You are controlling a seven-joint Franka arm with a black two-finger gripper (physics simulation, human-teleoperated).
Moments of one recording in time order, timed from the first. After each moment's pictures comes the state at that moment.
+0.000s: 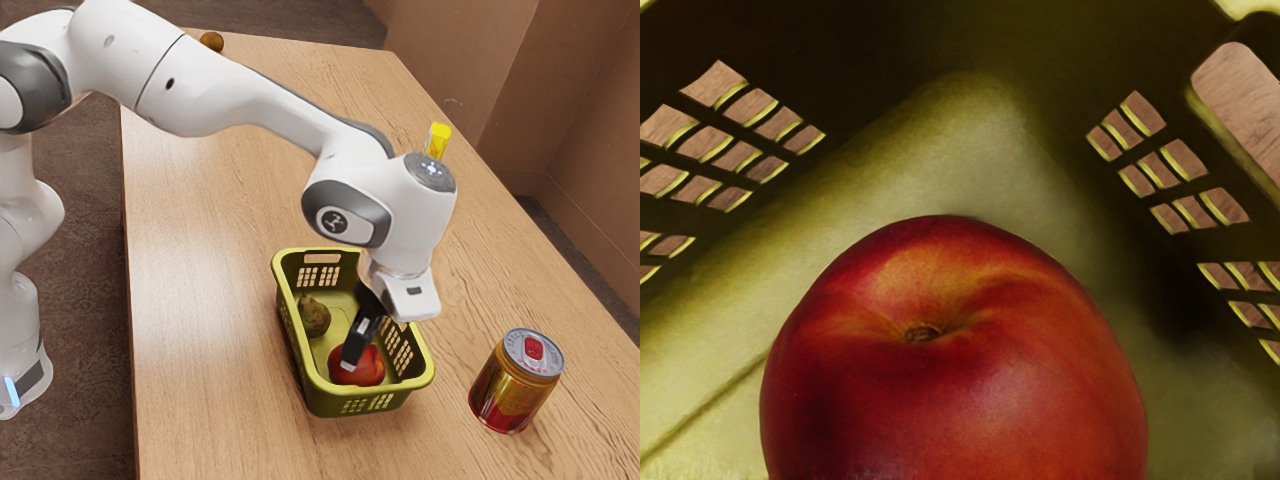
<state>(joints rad) -0.60 0.07 0.13 -1.86 0.05 1.91 0.19</state>
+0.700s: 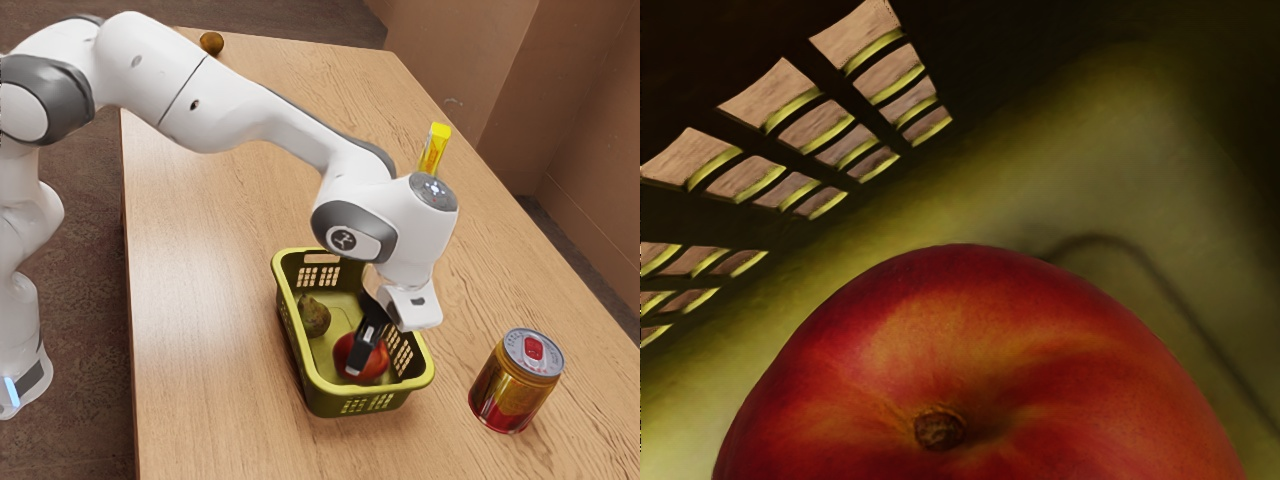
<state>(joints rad) -0.58 0.14 0.16 -1.87 0.04 1.98 0.19</state>
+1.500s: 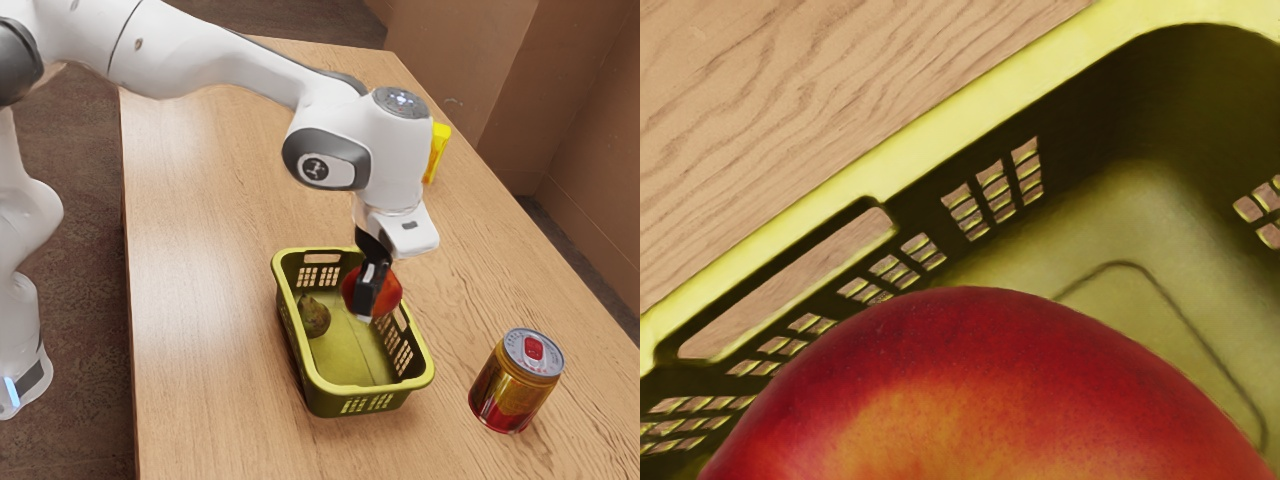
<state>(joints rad) -0.58 -0.08 0.18 -1.92 0.10 2.01 0.17</state>
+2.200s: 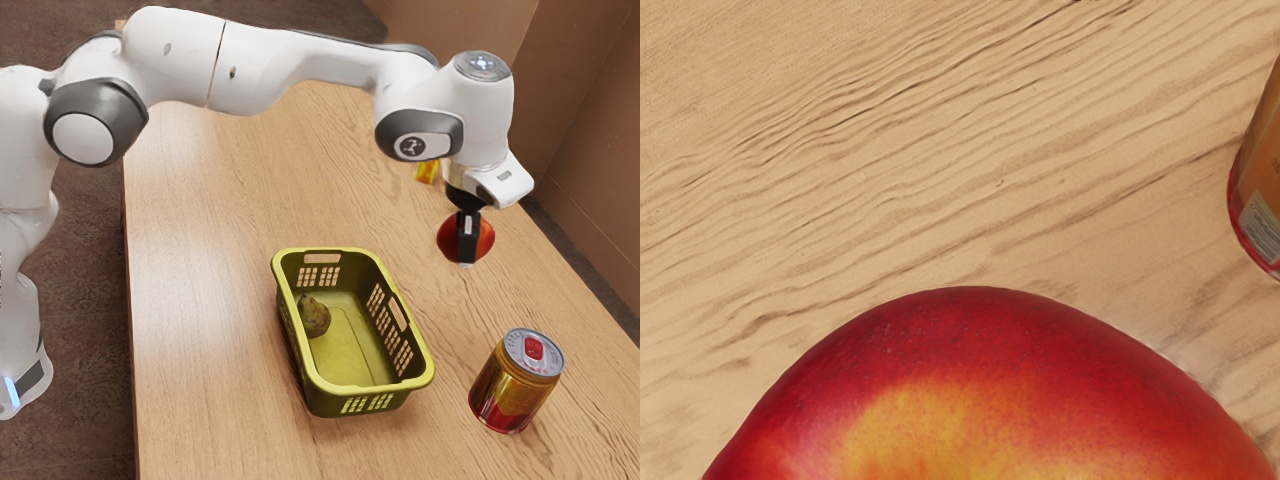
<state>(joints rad) -0.42 0.33 0.22 -1.35 0.12 2.01 0.19</state>
